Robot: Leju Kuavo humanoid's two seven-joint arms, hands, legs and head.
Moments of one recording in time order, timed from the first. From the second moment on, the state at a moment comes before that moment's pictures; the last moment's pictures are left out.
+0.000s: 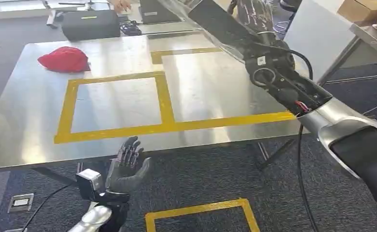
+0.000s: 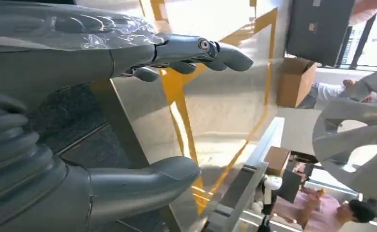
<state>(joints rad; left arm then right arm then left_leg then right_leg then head) -0.27 -0.05 -0.77 -1.09 0.49 0.10 -0.64 -1.11 -0.24 0.83 -1.14 0.34 -0.42 0.10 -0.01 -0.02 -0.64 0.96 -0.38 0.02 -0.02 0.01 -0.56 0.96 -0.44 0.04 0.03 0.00</state>
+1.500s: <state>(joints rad) -0.29 -0.08 -0.78 -1.08 0.51 0.14 -0.66 -1.21 -0.14 0.87 -0.77 0.69 -0.49 0.22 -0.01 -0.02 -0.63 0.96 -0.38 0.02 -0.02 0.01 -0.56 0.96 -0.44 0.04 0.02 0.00</state>
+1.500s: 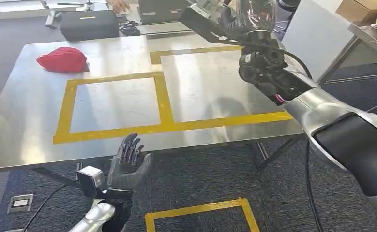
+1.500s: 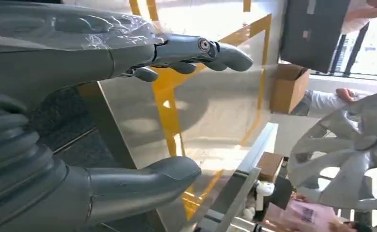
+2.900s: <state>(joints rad) -0.27 -0.06 -0.78 -1.10 0.51 0.15 -0.67 -1.22 -0.11 0.87 -0.75 0.55 -0.48 0.12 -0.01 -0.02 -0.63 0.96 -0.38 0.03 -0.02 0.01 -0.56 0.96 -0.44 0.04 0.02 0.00</state>
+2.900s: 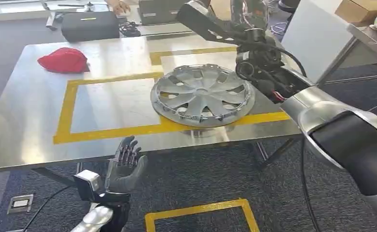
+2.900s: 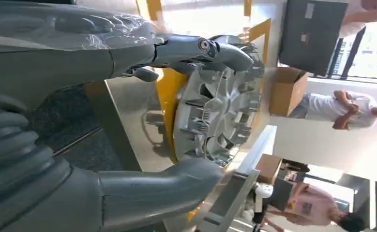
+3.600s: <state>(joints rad) -0.26 -0.03 -0.78 -1.11 0.52 0.19 -0.67 -1.05 -0.24 0.82 -1.06 0.27 -0.54 0.08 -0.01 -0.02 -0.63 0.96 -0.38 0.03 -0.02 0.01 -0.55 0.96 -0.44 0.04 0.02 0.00</state>
